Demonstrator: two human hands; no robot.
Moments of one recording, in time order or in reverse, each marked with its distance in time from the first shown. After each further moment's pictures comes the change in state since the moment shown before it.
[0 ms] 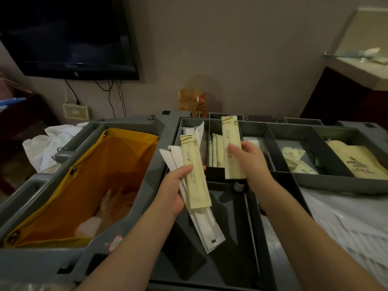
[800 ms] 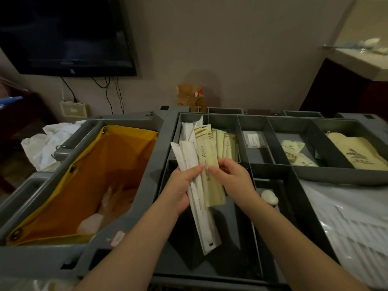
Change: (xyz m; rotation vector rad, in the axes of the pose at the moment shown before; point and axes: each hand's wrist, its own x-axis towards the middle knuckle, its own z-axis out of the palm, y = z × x) left_hand -0.002 -0.009 0.007 0.095 -0.043 -0.019; right_hand -0.043 0.031 0.018 -0.077 -0.220 -0.136
